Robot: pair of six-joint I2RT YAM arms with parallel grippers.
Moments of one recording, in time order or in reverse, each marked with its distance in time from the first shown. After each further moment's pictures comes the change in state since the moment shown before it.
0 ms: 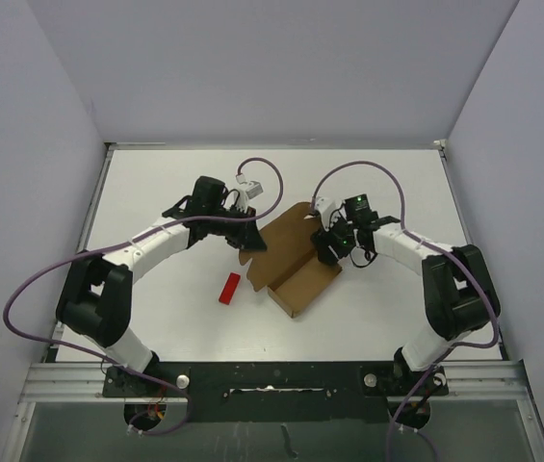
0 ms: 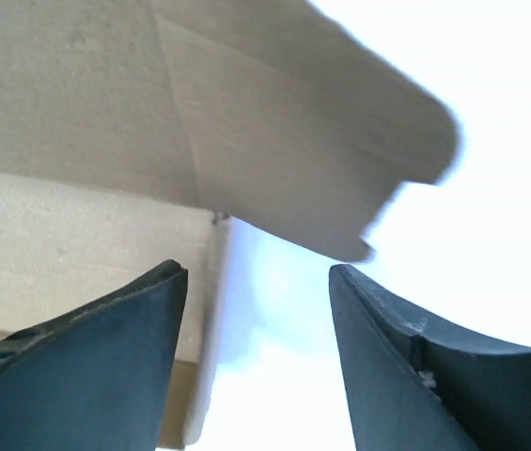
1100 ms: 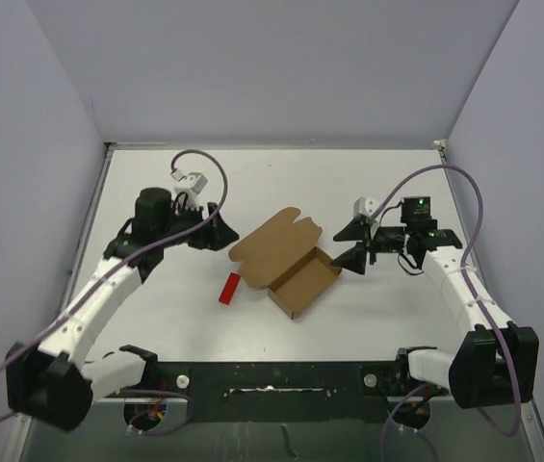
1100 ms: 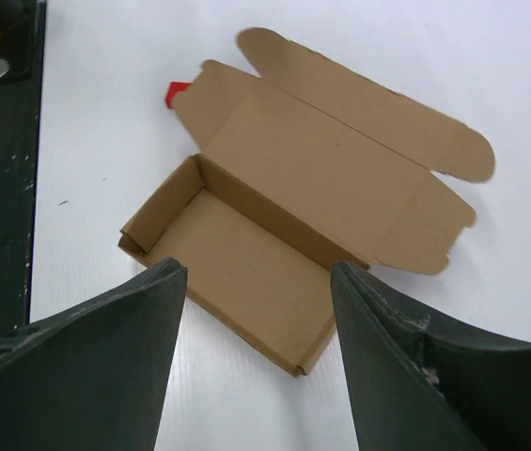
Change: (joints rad) left arm 0.127 -0.337 -0.117 -0.069 -0.214 -0.136; right arm -0.311 -0.443 -0.066 -0.227 -0.877 -0.312
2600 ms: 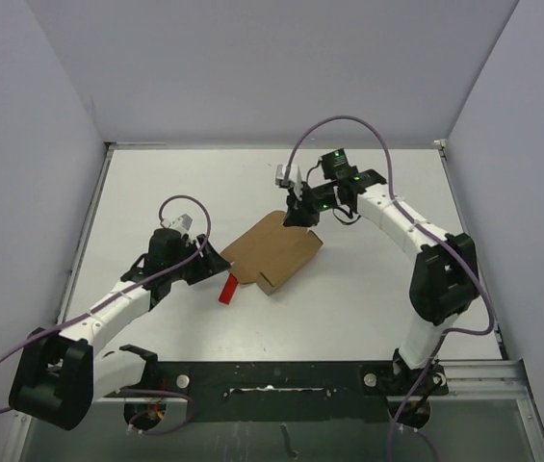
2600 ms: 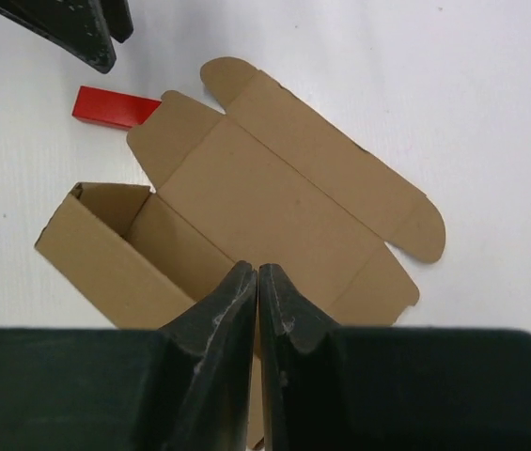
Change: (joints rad) left arm 0.002 -0.143 -0.476 0.264 -0.234 -0.435; right arm 0.367 0.514 0.568 -0.133 0.362 0.030
